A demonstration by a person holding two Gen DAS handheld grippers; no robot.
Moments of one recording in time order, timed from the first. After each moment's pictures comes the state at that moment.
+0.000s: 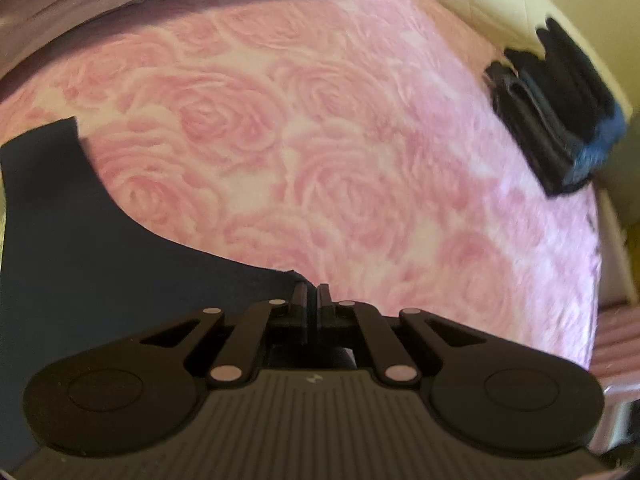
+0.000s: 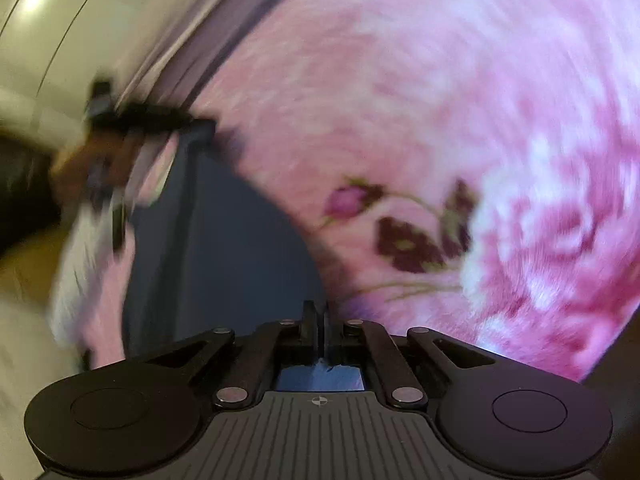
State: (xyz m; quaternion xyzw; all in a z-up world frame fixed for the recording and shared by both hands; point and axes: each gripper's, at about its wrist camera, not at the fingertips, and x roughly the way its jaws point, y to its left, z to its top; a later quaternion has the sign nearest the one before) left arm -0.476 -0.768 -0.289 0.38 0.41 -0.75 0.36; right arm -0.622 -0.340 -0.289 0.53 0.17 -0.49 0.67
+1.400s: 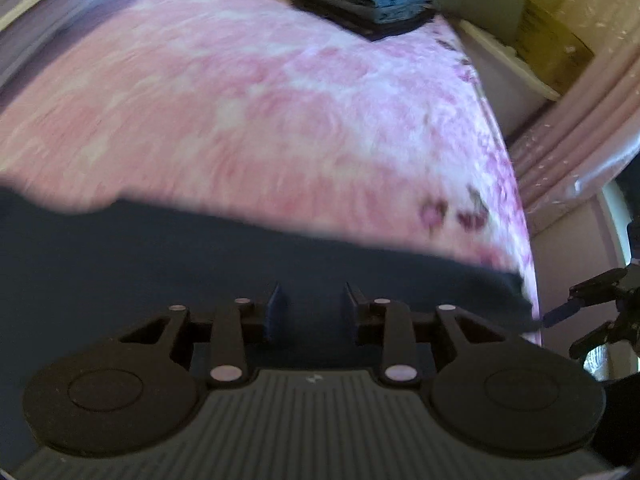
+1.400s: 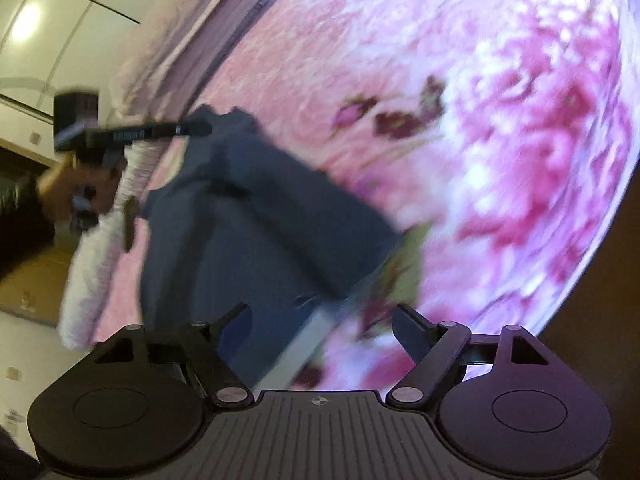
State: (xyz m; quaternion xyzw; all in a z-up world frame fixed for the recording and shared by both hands) left arm -0.474 -0.579 -0.245 0.47 0.23 -0.83 0.20; right arm -0.597 -0.247 -0.308 0.61 0.05 -0.49 0.62
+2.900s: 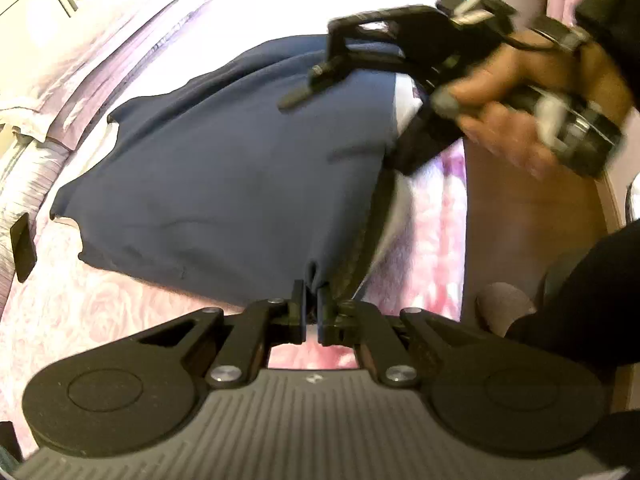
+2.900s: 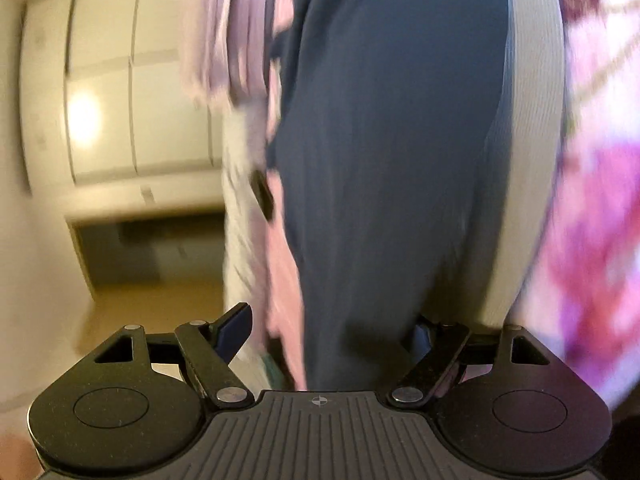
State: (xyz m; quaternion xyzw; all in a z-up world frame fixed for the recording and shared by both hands) left arm -0.345 -0.185 -0.246 0.50 0.05 -0.79 0.35; right arm -0.446 -0.239 -0.386 0.72 -0.20 -0.32 0.59
